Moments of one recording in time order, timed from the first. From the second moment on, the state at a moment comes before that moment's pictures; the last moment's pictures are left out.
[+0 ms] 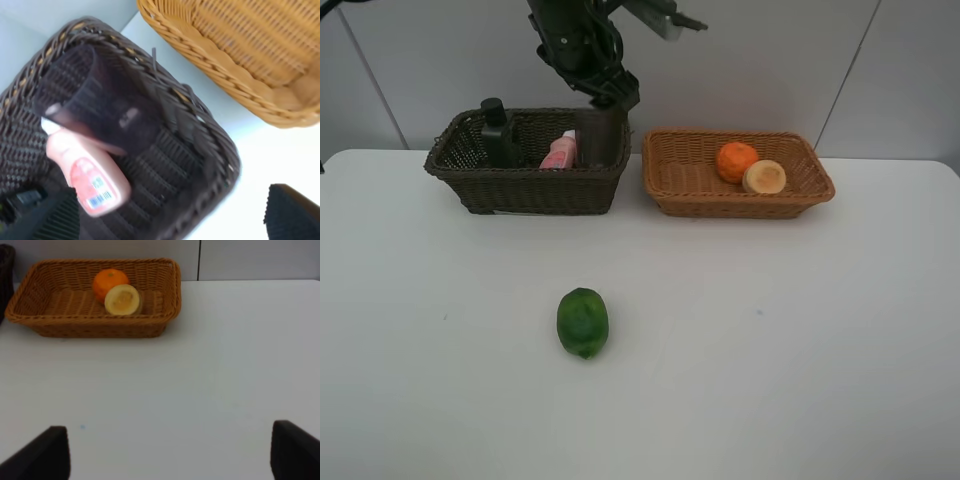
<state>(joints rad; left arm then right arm) -0.56 2.10 -1.93 0.21 0.91 0.17 0.05 0.00 -0.52 -0.06 1.06 0.06</state>
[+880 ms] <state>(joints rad) -0.72 1.83 -1.87 0.20 1.19 -0.41 0.05 0.00 -0.52 -0.06 1.06 0.06</state>
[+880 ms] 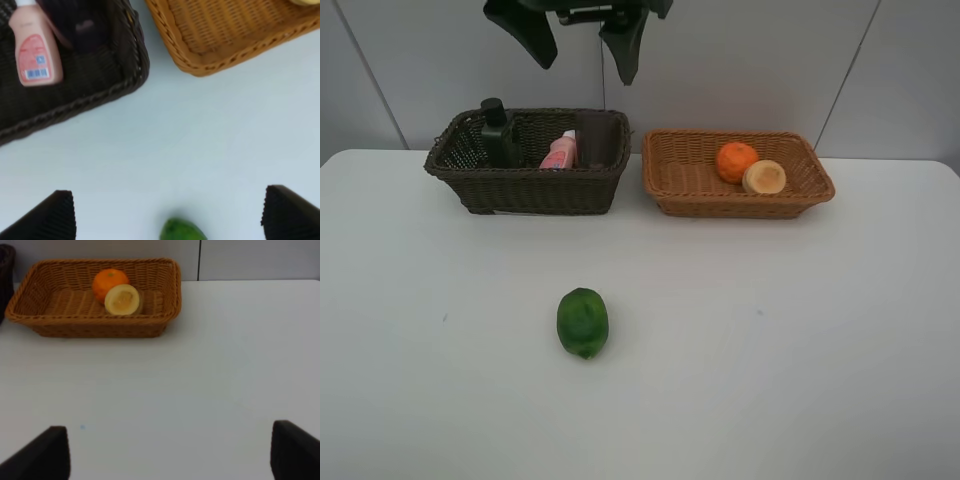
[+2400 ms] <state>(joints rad) -0.74 1.70 -1.22 0.13 1.00 -0.81 0.05 0.00 -0.52 -0.06 1.06 0.06</state>
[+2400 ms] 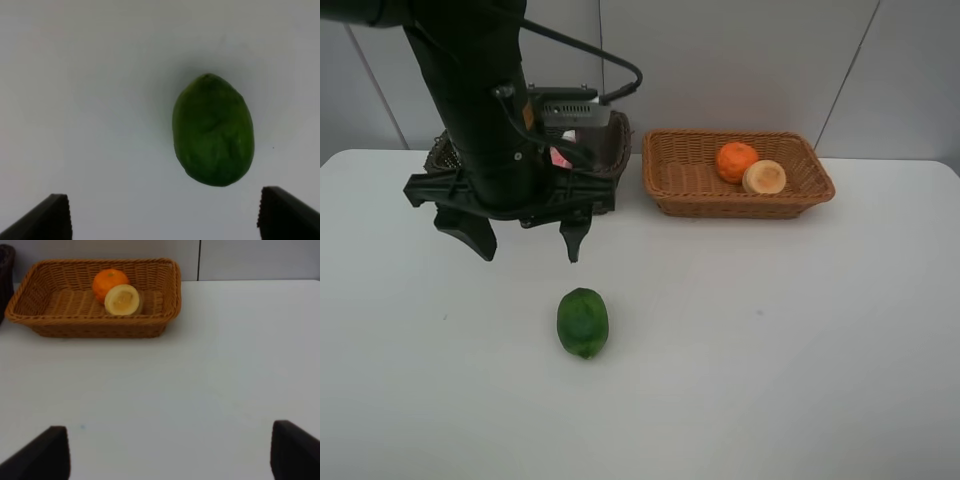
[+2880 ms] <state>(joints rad) -0.75 1.74 -1.22 0.12 0.93 -0.74 0.05 0.00 -0.52 -0.06 1.06 0.06</state>
